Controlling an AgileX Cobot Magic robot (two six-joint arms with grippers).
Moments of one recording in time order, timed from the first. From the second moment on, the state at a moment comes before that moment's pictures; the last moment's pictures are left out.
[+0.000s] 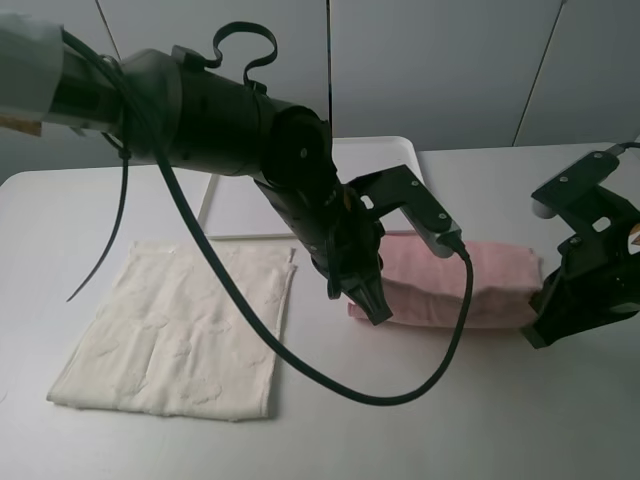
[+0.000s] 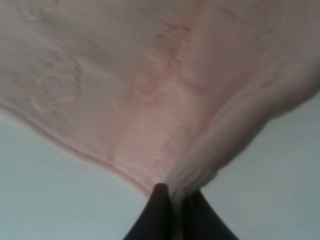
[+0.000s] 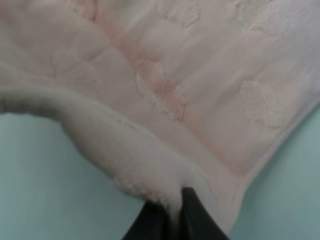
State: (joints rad) left arm -0.87 2.04 -1.36 -0.18 0.56 0.45; right arm 0.30 1.28 -0.45 -0.06 0.45 -0.21
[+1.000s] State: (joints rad) left arm -0.79 2.04 -1.36 -0.32 0.36 0.43; right arm 0.30 1.37 -0.50 -0.72 0.36 0.73
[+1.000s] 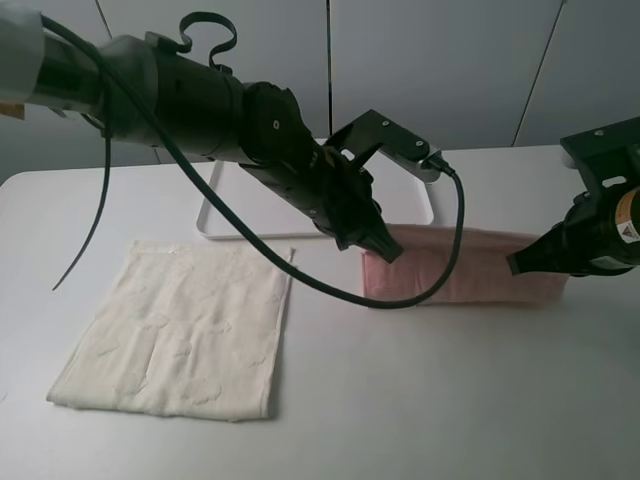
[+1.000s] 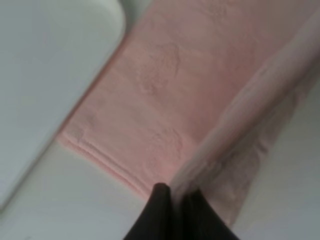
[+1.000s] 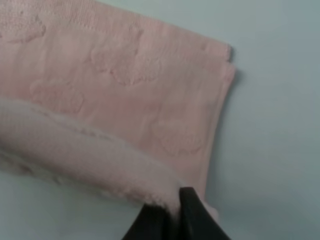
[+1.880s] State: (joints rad) left arm -0.72 2.09 -1.36 -0.28 0.23 0.30; right arm 0.30 1.52 -0.55 -1.45 0.40 1.49
